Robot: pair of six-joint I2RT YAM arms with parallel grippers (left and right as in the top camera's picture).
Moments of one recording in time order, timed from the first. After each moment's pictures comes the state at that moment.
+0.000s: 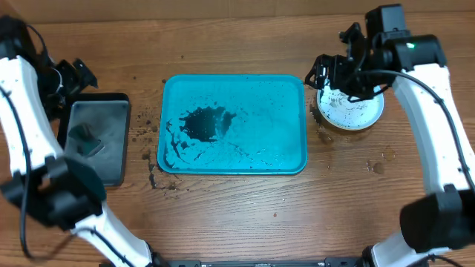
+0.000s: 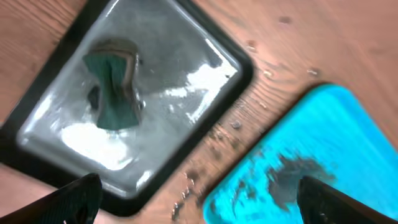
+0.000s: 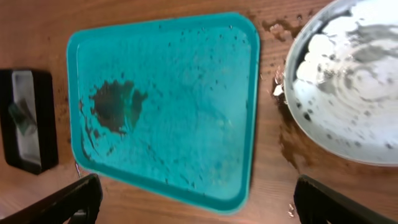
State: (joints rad) left arm 0.45 2.03 2.17 -1.51 0.14 -0.30; right arm 0.10 1.76 1.77 -1.21 -0.39 0.21
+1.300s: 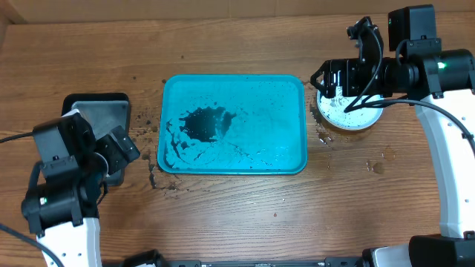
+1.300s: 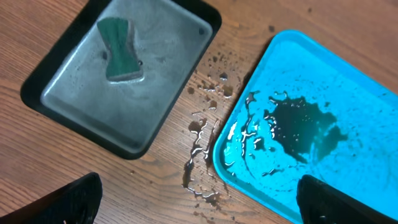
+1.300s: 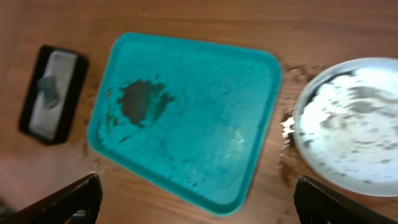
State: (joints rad) left arm 0.29 1.01 1.14 -1.07 0.01 -0.29; right arm 0.09 1.60 1.76 -1.20 -0.47 0.02
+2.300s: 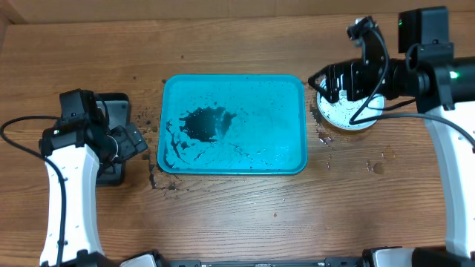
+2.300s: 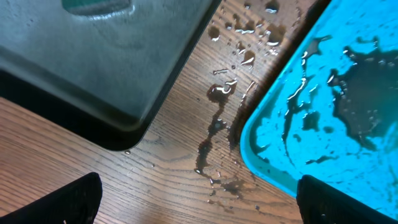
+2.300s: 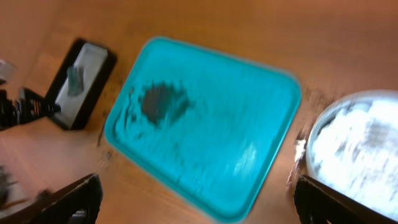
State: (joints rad) left arm 0.29 1.40 1.13 -1.07 0.01 -0.29; right arm 0.09 1.54 1.76 -1.15 -0.56 -0.10
